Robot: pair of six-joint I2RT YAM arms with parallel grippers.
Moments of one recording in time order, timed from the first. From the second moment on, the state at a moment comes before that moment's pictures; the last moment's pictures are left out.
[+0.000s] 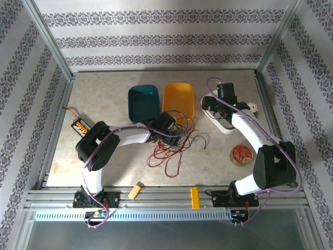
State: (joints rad) left arm -0.75 1.90 1.14 -0.27 -0.07 -0.27; right arm 0.20 1.48 1.08 -0.43 0.11 0.28
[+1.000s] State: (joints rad) left arm -0.75 1.90 1.14 -0.27 -0.09 -0.27; right arm 0.21 1.74 1.17 -0.50 0.12 0.20
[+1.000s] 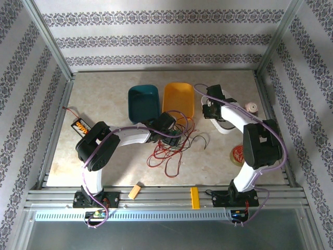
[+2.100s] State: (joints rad) left arm -0.75 1.90 1.14 -0.27 -0.09 -0.27; right arm 0.08 1.87 1.31 -0.45 -0.14 0.37
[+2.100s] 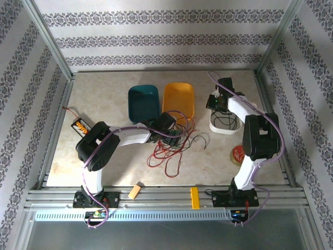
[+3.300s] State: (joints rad) left arm -0.76 1.90 1.14 -0.27 -0.10 -0.27; right arm 0.16 1.65 1.22 -0.41 -0.15 0.41
